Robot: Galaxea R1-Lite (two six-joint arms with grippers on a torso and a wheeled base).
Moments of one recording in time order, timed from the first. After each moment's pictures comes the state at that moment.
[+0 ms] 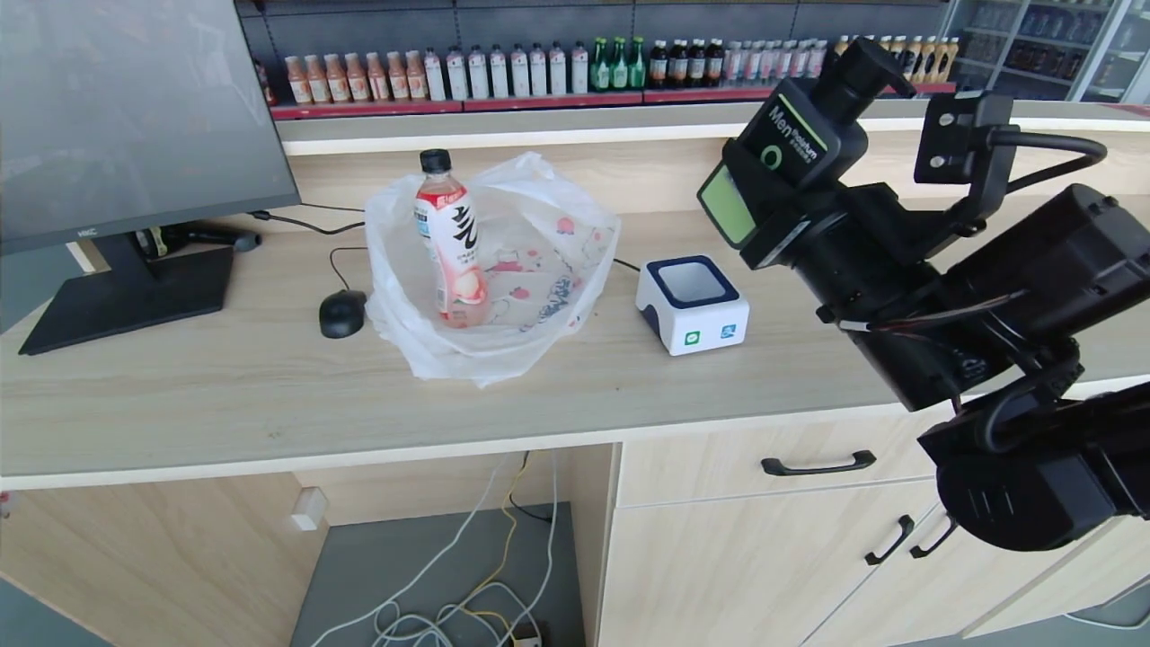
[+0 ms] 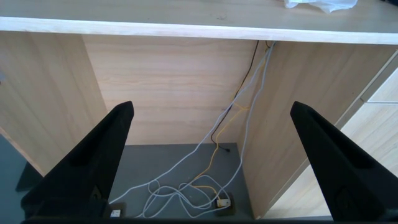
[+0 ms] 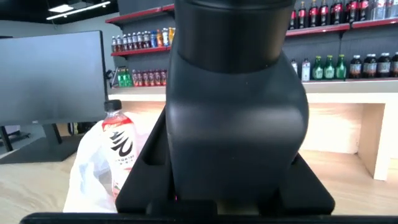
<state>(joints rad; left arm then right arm) 0.00 0.00 0.00 0.00 0.00 0.00 0.54 1.83 -0.90 -1.51 -0.01 -0.01</state>
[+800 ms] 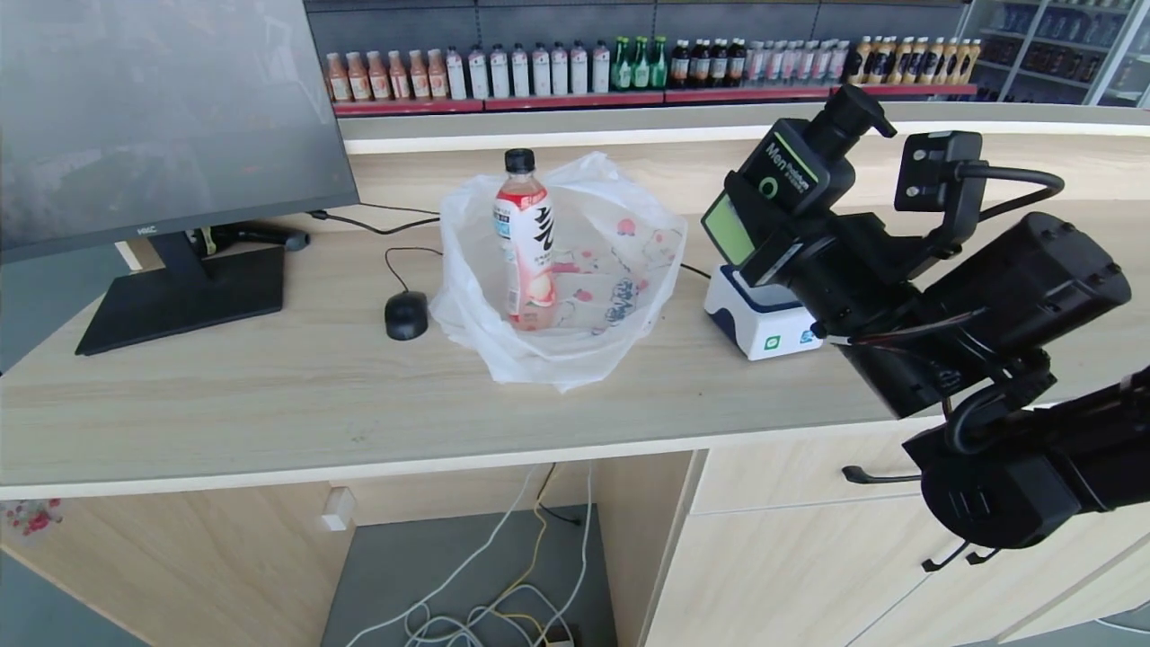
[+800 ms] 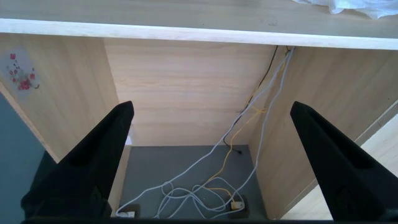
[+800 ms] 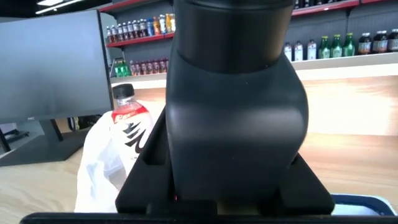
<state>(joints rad) 0.00 0.00 0.00 0.00 0.00 -0.01 0.50 1.87 -0.88 -1.53 -0.02 0.05</state>
